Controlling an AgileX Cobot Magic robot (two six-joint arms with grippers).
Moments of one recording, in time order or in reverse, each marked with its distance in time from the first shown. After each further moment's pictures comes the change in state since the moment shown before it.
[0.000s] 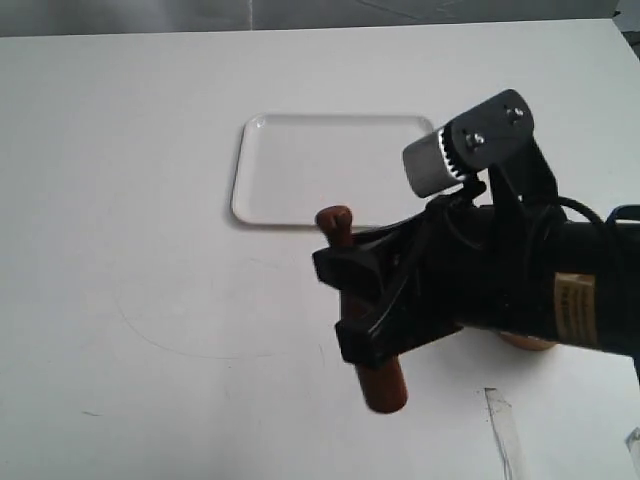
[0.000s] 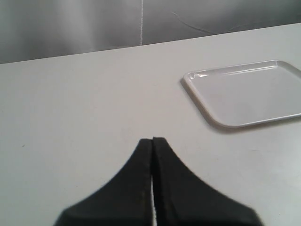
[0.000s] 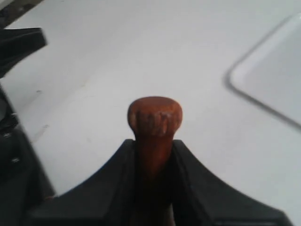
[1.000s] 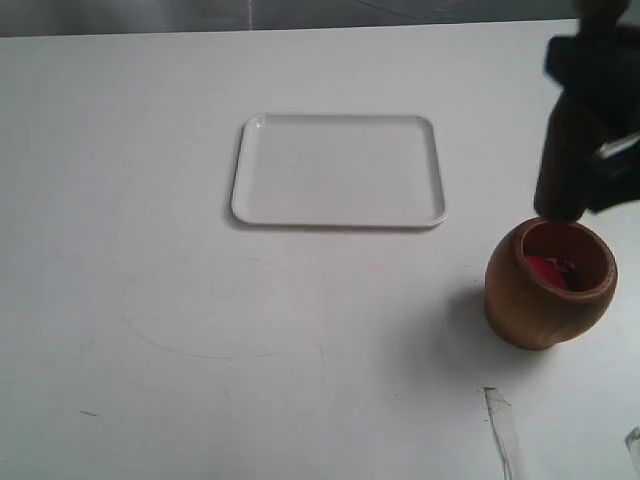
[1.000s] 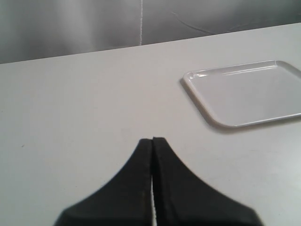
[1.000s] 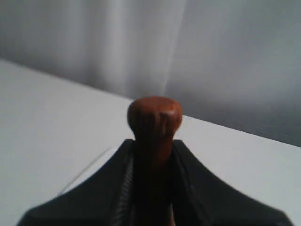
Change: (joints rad) left arm 0.000 0.000 0.000 0.000 0.000 0.000; right arm 0.000 -0.392 0.004 0.259 0.575 -0.565
